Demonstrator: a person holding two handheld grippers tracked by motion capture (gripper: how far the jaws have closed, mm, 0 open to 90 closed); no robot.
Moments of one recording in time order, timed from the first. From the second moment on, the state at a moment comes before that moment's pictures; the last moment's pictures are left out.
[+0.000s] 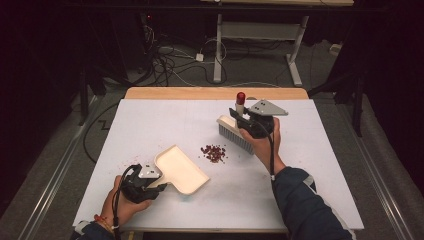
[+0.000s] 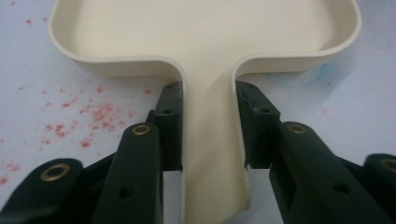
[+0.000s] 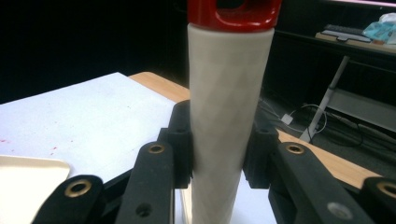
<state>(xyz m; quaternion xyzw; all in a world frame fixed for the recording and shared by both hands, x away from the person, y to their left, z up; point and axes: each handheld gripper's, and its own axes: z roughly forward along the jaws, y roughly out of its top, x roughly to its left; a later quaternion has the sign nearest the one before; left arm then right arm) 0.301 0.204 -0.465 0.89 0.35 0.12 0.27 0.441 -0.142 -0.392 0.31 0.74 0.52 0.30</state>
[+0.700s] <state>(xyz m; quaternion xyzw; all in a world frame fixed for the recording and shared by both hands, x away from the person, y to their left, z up) 0.308 0.187 -0.464 0.89 0.37 0.10 0.26 0.426 -0.118 -0.398 0.28 0.75 0.53 0.28</state>
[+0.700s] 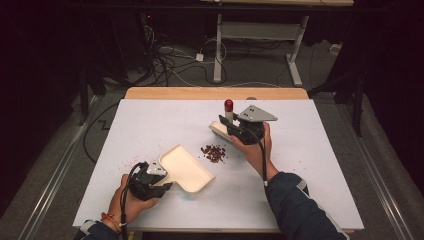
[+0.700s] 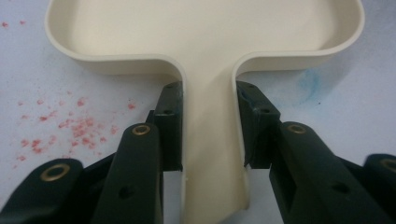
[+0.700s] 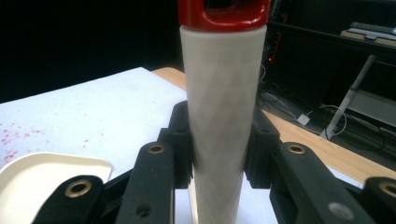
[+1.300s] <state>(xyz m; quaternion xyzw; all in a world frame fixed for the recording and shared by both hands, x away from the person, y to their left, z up) 0.316 0.168 -0.463 0.89 0.37 0.10 0.25 0.401 -0.086 -0.401 0.27 0.76 0.53 0.27</state>
